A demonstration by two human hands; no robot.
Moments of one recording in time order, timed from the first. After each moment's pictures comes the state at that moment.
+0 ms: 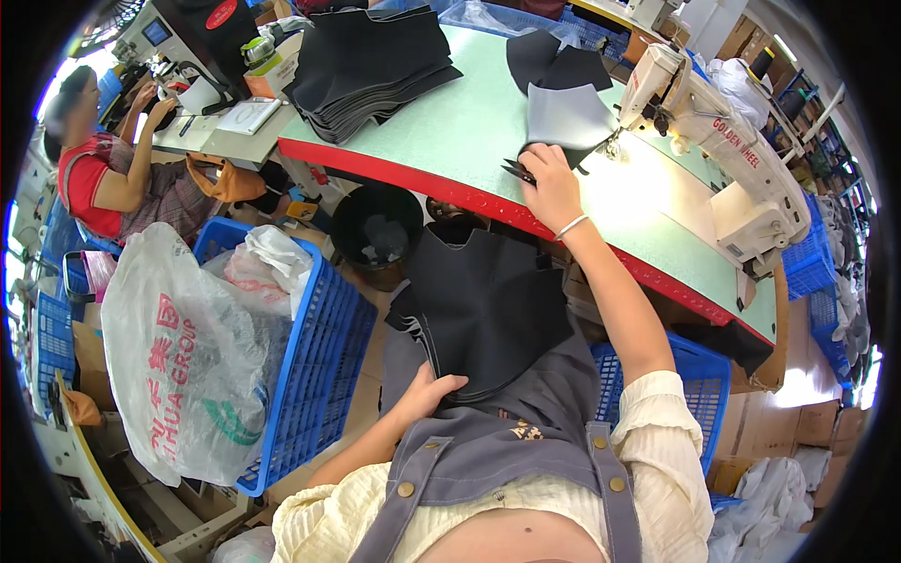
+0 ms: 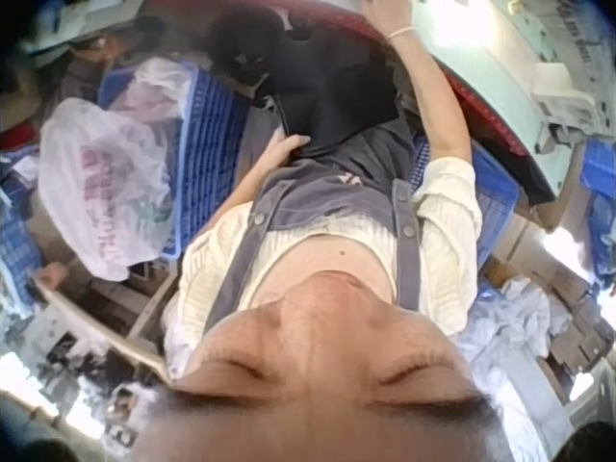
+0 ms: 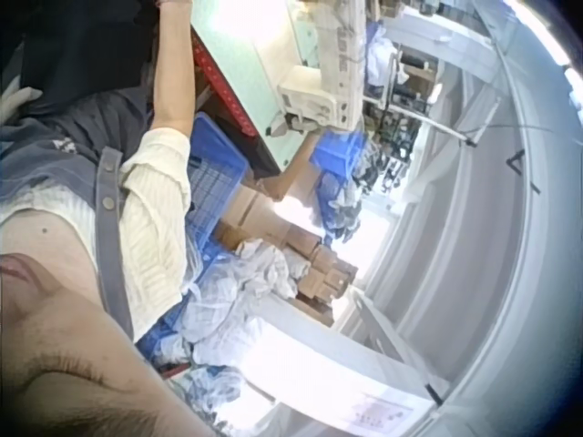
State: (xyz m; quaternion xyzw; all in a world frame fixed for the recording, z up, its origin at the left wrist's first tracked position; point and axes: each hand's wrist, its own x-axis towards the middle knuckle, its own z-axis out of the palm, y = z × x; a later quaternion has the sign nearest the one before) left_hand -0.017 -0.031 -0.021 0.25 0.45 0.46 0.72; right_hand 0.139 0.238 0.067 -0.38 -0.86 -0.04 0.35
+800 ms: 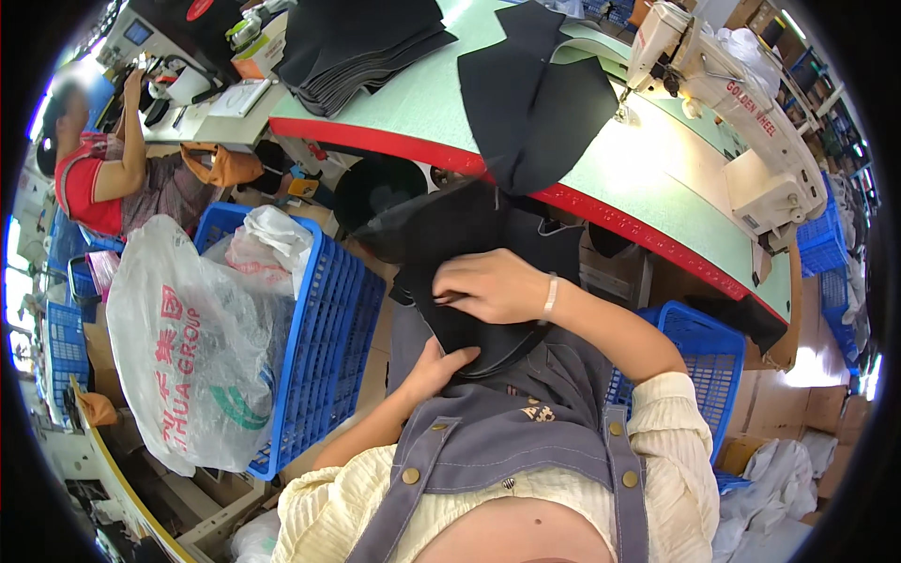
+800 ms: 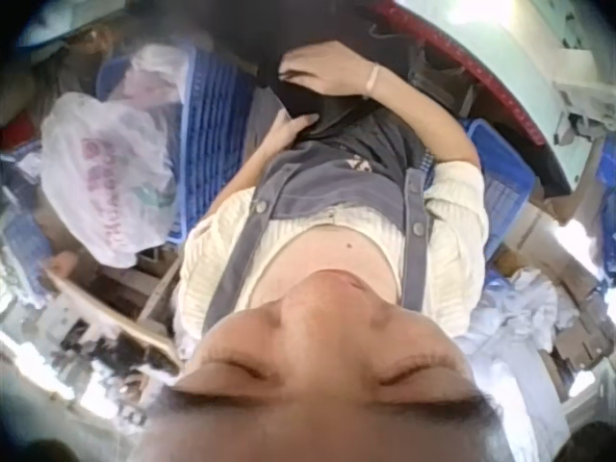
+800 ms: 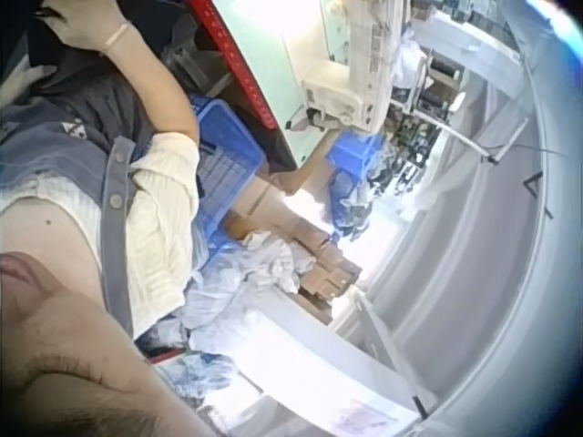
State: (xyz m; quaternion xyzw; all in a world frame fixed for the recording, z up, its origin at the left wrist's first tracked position) left_hand -0.011 -0.026 -0.022 0.29 0.47 0.47 0.69; right_hand 0.108 0.116 0.057 -0.08 -0.92 0.32 0.20
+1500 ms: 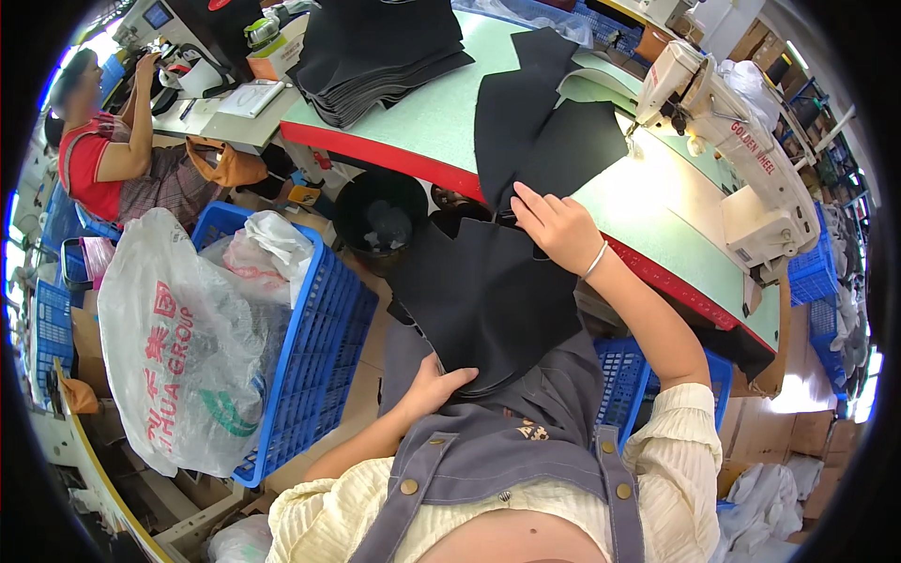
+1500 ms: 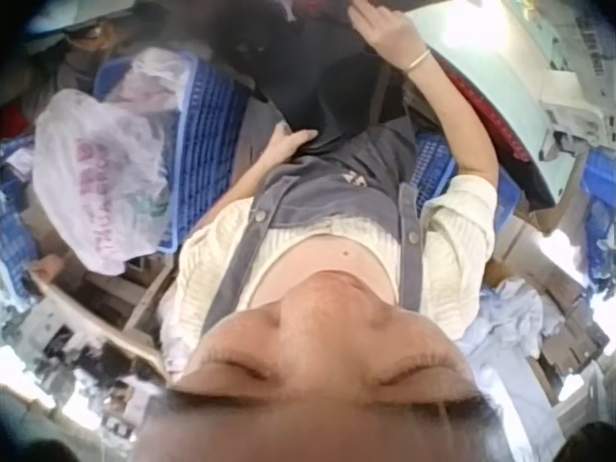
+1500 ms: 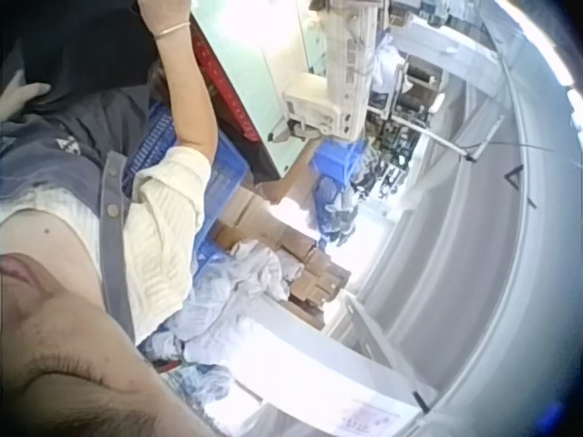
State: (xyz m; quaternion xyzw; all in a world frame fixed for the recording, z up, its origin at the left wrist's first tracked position) left_hand -0.015 -0.022 -0.020 0.26 0.50 0.46 0.69; right_hand 0.155 0.207 0.058 -0.16 -0.93 -0.25 0.23
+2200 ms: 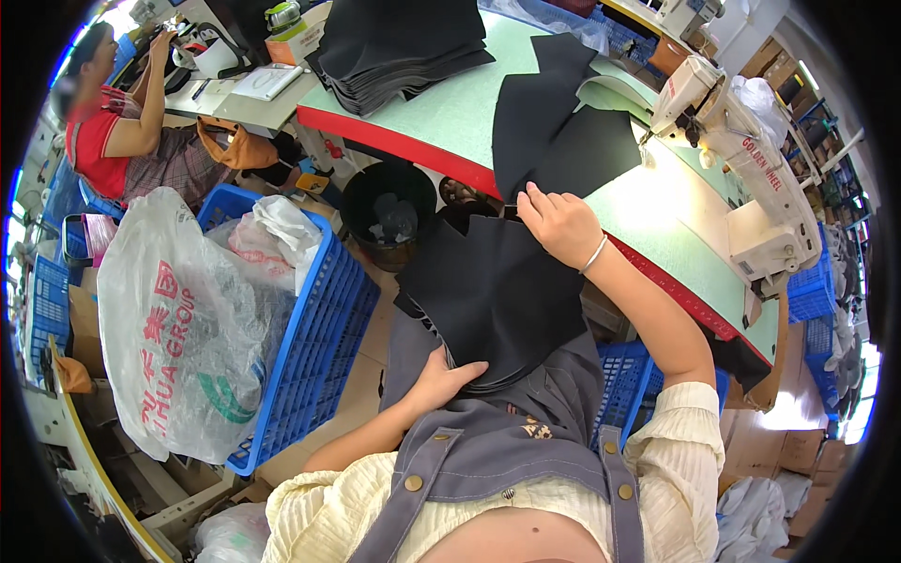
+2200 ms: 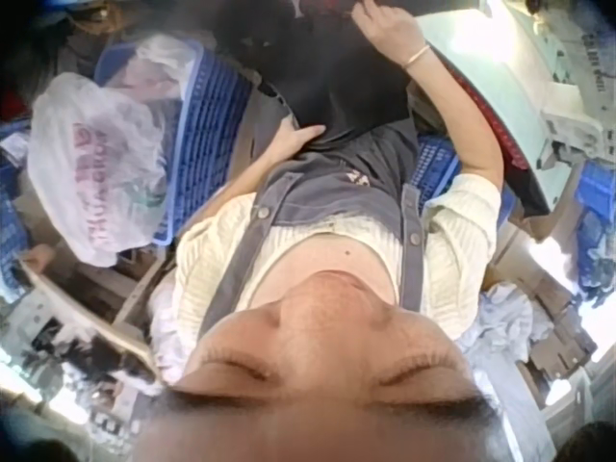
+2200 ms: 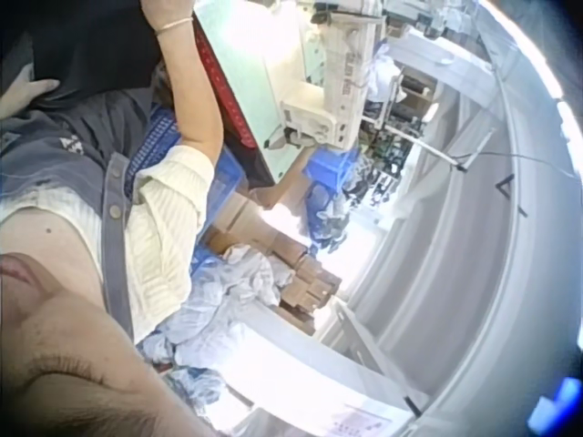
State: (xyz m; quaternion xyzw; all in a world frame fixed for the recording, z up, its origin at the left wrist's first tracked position) left_hand -0.014 -0.022 -0.023 0.30 0.50 0.47 0.67; right_hand 0.137 0.213 0.058 -0.13 -0.92 -0.32 0.19
